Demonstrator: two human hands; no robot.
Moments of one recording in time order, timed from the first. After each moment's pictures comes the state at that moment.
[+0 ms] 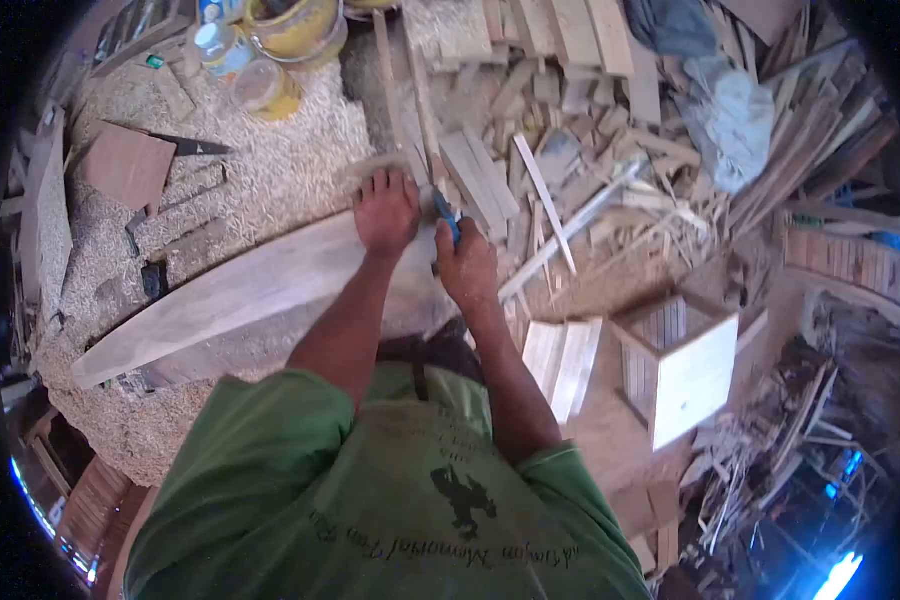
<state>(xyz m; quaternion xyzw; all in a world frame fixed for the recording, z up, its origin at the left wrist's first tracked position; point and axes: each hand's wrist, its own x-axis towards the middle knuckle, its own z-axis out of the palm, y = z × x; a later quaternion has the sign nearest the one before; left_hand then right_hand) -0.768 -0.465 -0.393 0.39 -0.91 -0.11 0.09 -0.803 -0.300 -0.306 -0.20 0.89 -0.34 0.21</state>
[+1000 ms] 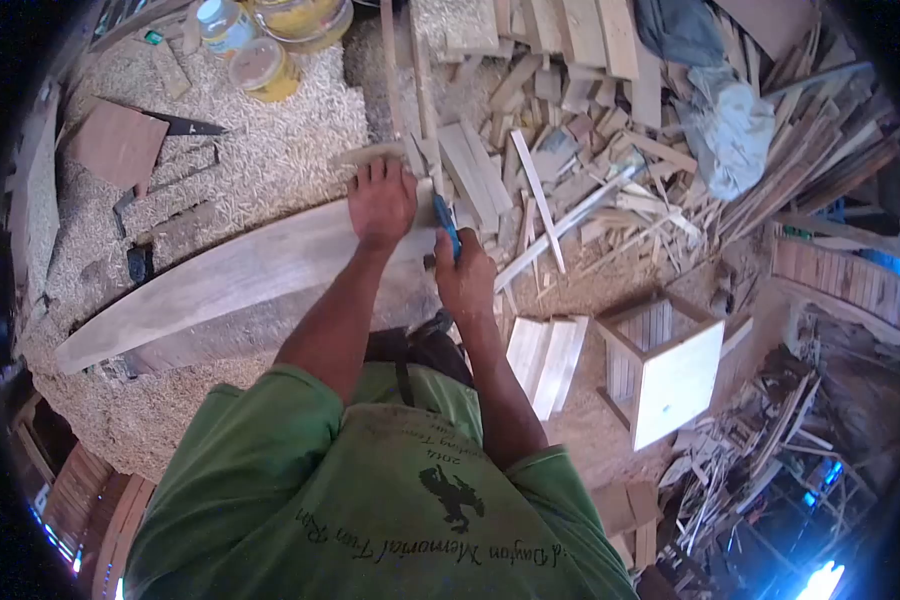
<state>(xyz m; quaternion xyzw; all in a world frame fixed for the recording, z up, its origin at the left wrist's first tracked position) -0.765 -0.465 -0.391 0.37 -0.91 -0.12 0.14 -0.786 -0.283 -0.311 -0.18 0.90 -0.34 0.22</state>
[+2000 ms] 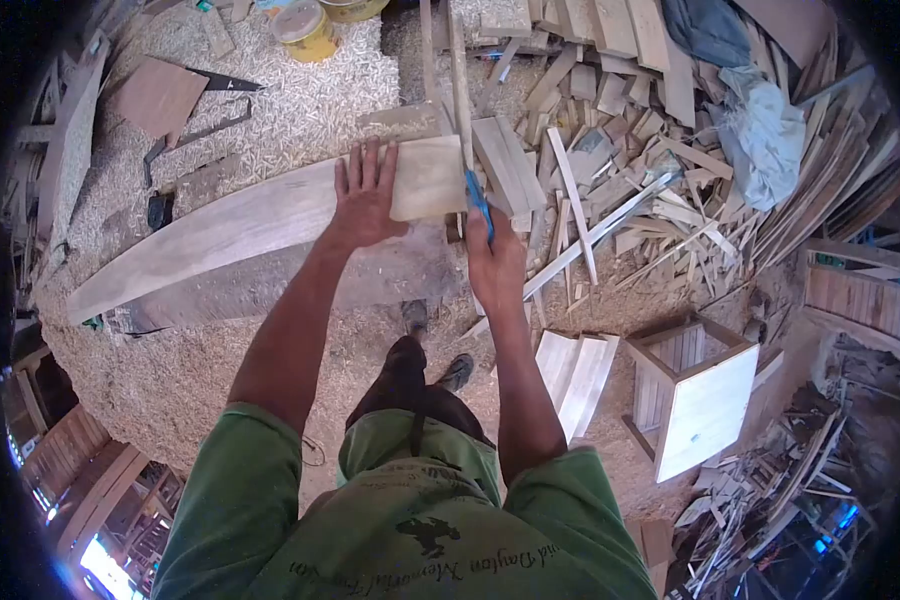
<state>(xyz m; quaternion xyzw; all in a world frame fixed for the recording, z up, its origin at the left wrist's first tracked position) -0.657 -0.462 -0.391 0.27 -0.94 -0.18 -0.07 -0.769 -0.247 -0.332 -0.18 0.83 -0.48 0.24</state>
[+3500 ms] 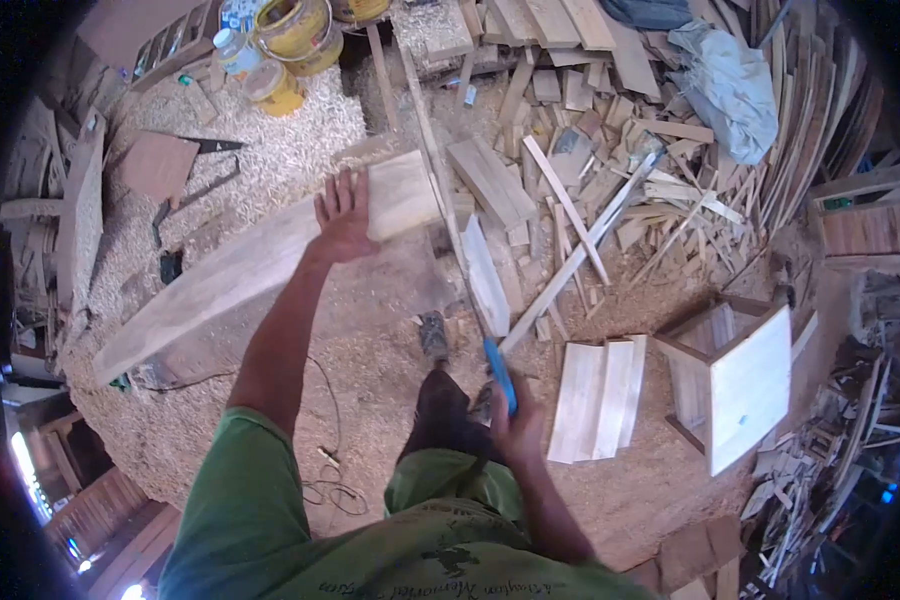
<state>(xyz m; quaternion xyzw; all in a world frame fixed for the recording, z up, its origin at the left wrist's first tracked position) -0.669 -0.466 -0.381 0.28 -0.93 -0.14 -0.19 -0.624 -0.046 -0.323 -0.15 0.84 -0.48 0.21</state>
